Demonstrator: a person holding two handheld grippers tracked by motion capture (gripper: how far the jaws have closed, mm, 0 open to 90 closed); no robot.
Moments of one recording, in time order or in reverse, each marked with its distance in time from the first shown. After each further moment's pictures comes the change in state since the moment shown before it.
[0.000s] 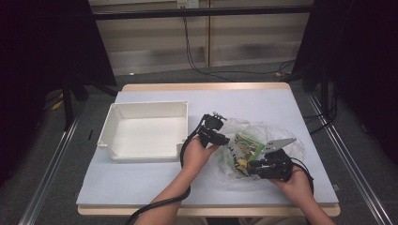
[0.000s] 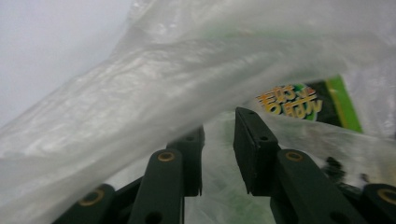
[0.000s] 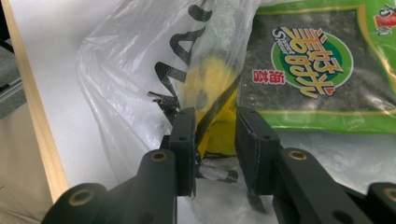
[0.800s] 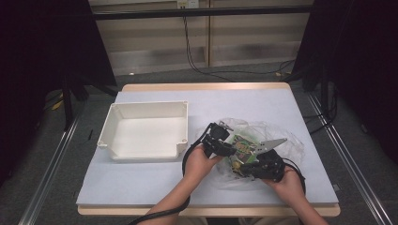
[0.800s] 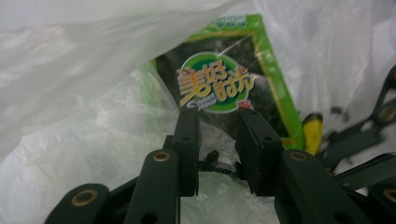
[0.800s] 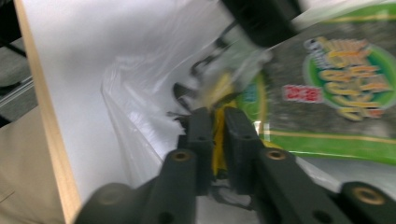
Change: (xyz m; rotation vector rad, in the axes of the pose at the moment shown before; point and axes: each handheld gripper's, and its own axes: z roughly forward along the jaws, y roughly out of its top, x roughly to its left) left arm -0.027 -0.017 0.002 0.038 -0.065 0.088; right arm 0.009 0.009 0.014 -0.002 0.037 -0.014
